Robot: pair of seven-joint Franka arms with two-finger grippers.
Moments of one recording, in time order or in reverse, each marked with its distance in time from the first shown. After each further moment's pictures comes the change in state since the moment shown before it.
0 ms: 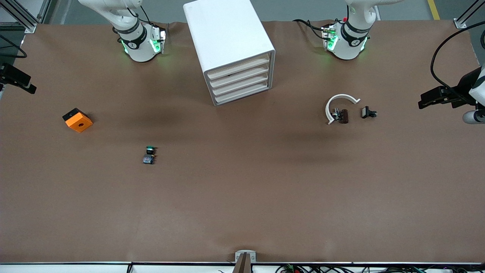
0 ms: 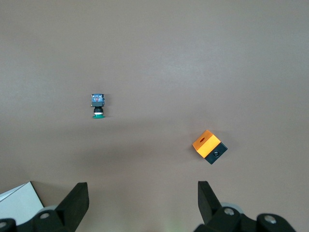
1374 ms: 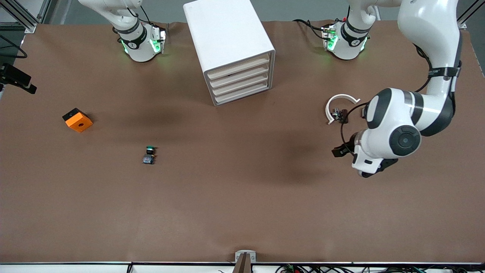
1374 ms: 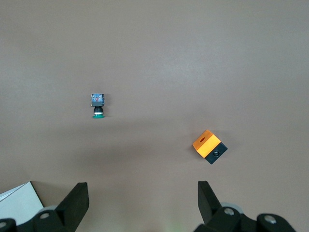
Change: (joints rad) left arm -0.256 0.367 -0.049 -0.078 -0.023 0.309 -0.809; right arm 0.000 0.000 0.000 -0.002 0.000 0.001 0.000
